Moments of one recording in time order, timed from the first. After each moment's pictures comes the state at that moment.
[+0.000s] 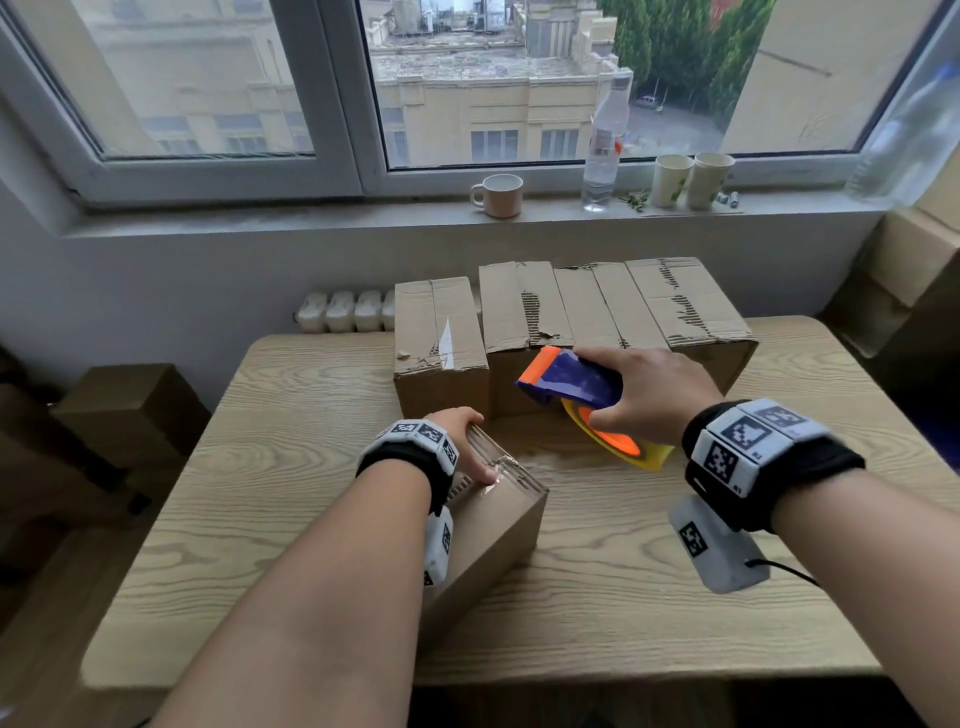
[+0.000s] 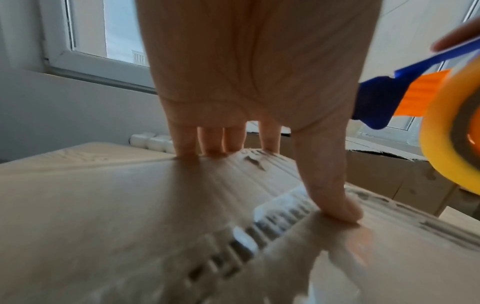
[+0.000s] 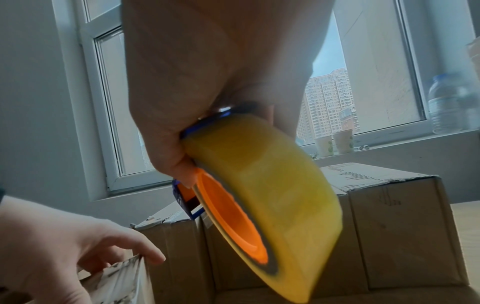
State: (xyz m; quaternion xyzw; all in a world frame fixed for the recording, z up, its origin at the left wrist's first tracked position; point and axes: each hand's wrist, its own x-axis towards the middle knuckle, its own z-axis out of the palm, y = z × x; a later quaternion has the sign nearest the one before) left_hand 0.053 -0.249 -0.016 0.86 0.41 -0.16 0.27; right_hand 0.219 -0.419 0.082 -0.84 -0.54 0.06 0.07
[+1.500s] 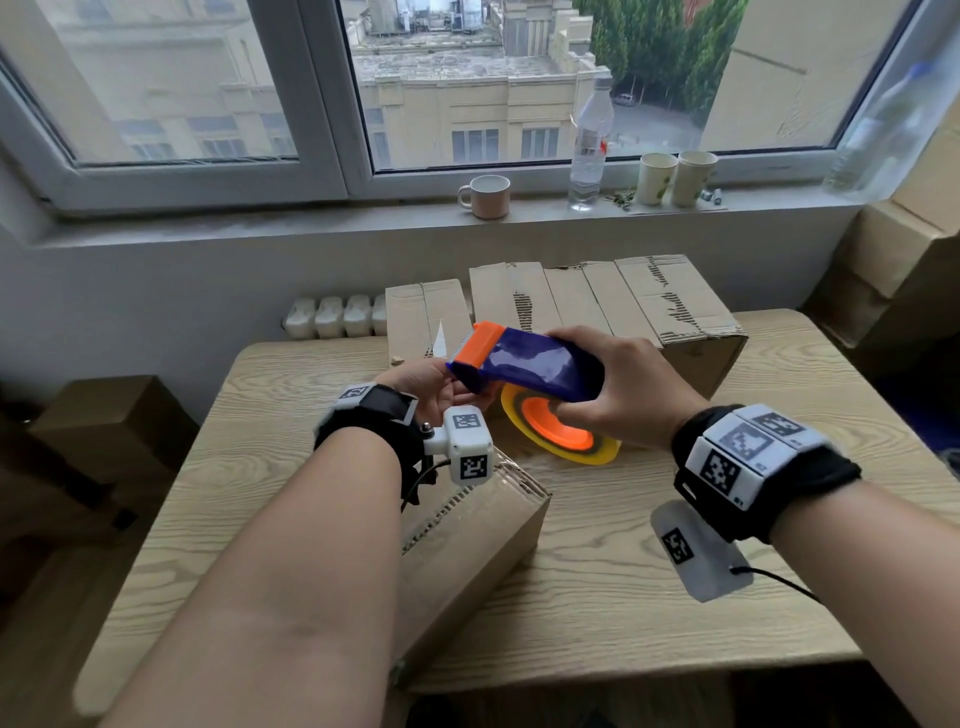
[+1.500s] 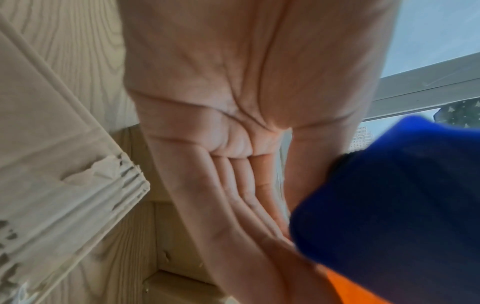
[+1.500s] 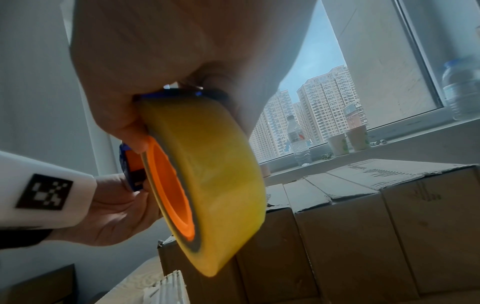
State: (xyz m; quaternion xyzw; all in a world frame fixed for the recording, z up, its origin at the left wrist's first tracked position) left_hand 0.054 -0.234 0.050 0.38 0.39 0.04 0.83; right_hand 0.201 -0.414 0.088 -0.74 -0.59 0.12 0.29
